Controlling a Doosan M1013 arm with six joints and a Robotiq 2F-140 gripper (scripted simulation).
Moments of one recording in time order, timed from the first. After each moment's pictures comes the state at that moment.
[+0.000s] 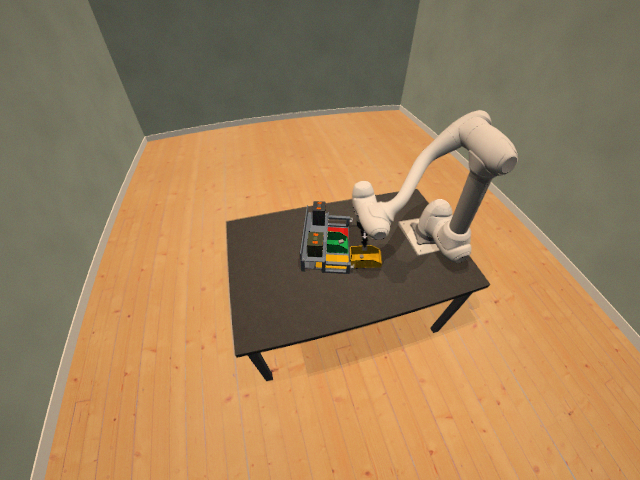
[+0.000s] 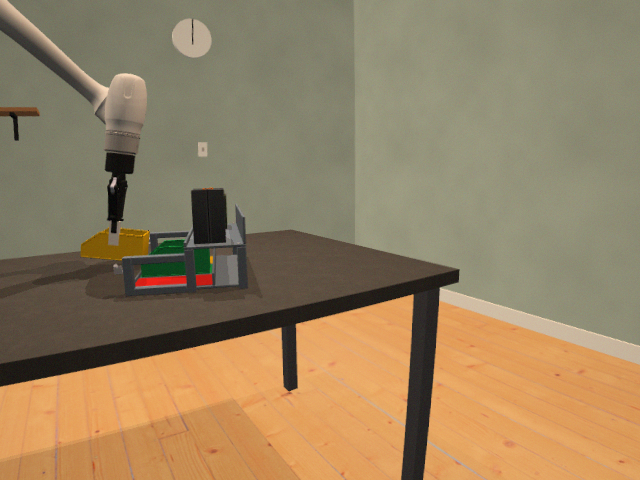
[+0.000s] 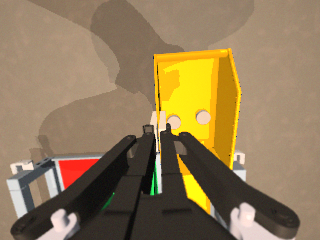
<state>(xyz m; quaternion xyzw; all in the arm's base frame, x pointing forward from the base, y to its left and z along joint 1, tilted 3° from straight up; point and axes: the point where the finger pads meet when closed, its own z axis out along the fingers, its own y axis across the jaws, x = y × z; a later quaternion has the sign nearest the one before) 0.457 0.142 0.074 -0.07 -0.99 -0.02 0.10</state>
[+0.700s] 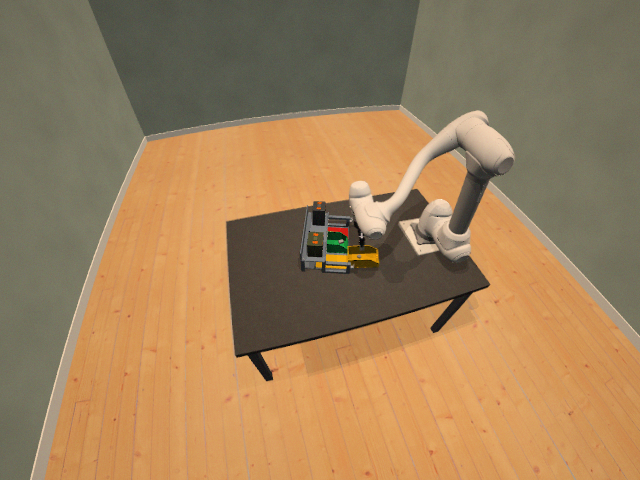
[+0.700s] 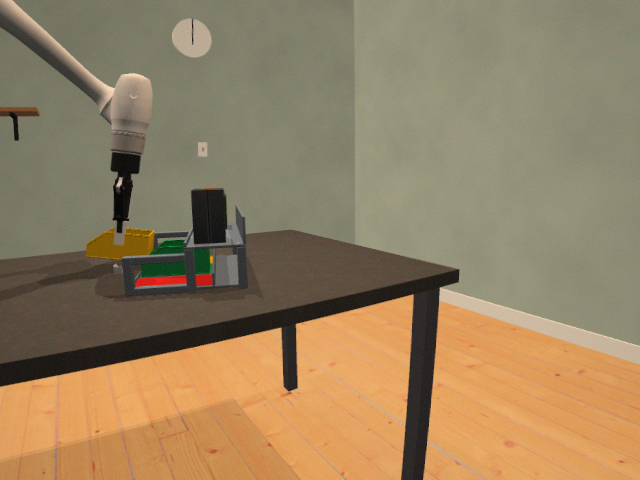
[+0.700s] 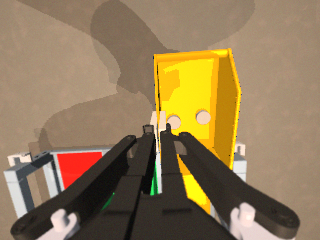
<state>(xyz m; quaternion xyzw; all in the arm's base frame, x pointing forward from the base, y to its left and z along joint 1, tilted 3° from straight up) 0.472 0.140 0.073 -0.07 -0.99 -0.02 0.10</state>
